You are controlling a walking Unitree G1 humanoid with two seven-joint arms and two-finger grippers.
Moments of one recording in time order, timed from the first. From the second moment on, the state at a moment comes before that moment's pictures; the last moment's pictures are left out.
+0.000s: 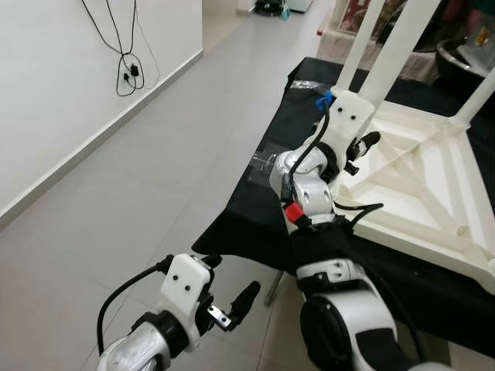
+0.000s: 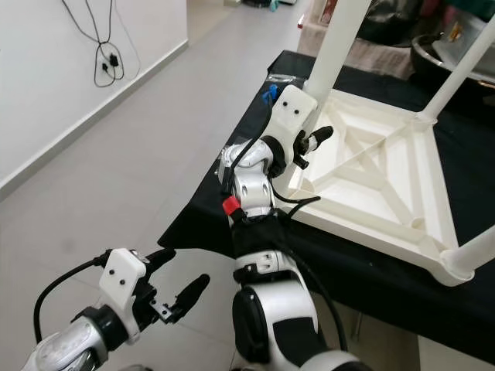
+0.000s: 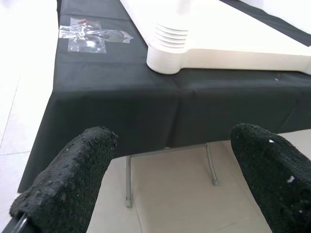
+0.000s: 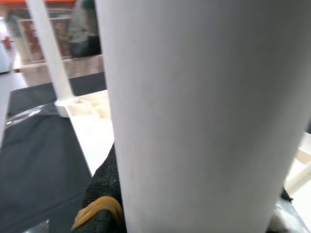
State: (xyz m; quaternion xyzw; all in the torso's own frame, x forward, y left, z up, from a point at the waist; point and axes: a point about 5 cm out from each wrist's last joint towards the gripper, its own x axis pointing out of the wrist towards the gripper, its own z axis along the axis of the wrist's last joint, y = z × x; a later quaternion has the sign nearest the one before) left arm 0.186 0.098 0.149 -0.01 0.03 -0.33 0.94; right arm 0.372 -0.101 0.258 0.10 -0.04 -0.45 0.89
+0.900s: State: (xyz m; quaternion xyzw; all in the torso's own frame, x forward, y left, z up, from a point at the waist) left arm 0.191 0.097 0.147 -0.01 0.03 -0.33 0.94; right arm 0.384 -0.100 0.308 0.19 -0.13 -0.31 0.92
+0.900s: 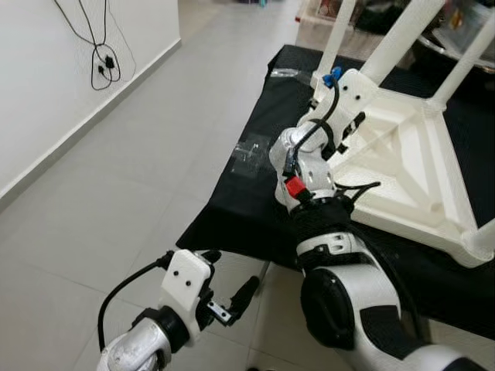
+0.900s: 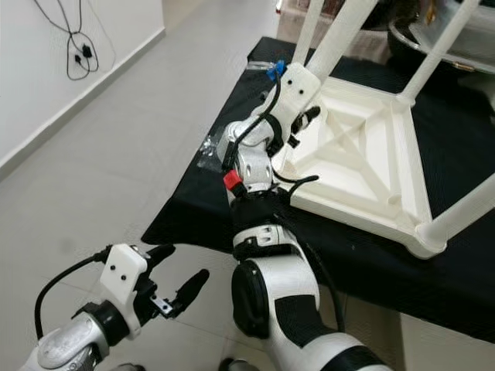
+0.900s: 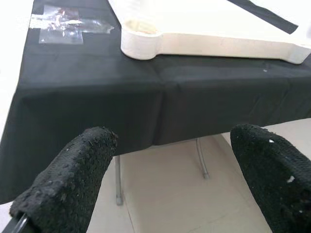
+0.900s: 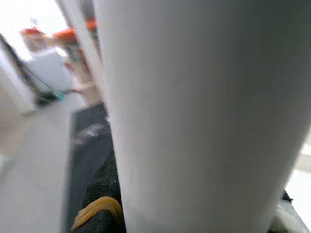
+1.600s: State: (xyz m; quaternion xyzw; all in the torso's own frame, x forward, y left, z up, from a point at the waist) left arm 0.283 0.096 0.178 0.08 -0.03 -0.24 0.97; right arm 0.350 -0.097 0.292 0.25 -0.08 -0.11 0.96
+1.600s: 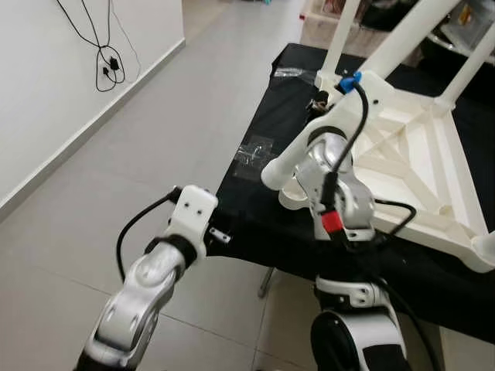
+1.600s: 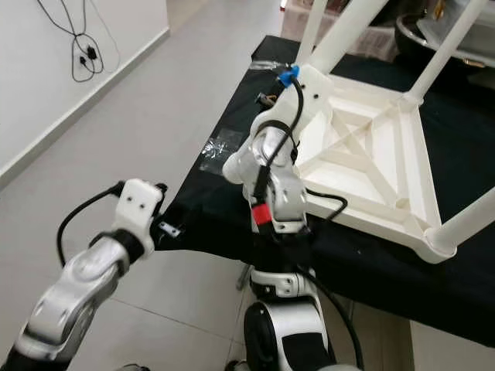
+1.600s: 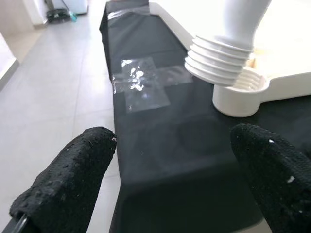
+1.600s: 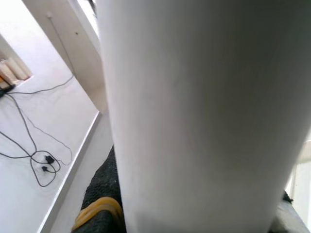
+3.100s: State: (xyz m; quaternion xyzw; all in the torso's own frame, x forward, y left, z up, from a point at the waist) left arm 0.332 0.064 0.175 0.12 -0.04 -0.31 0.94; right arm 0.323 -0.062 0.294 0.23 -0.03 0.11 0.97
